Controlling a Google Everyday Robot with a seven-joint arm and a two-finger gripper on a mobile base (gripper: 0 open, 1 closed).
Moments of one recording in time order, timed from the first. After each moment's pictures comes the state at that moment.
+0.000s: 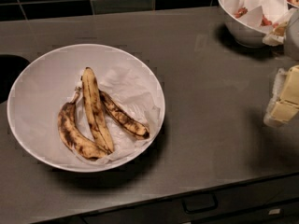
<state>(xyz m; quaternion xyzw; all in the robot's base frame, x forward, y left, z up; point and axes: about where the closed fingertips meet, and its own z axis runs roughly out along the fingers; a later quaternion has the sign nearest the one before) 0.438 -0.217 0.976 -0.60 0.78 -0.03 0.16</state>
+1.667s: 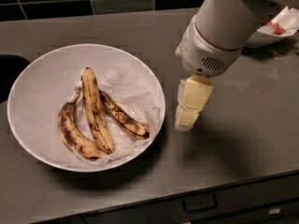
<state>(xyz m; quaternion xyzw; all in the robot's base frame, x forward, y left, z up) 0.459 -0.060 0.936 -0.68 0.71 0.02 0.17</state>
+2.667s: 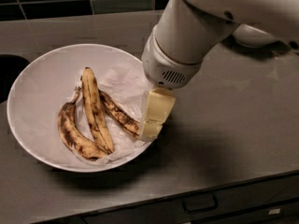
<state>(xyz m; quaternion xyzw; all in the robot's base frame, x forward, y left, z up) 0.441 0.012 0.930 -0.70 0.68 0.05 0.21</state>
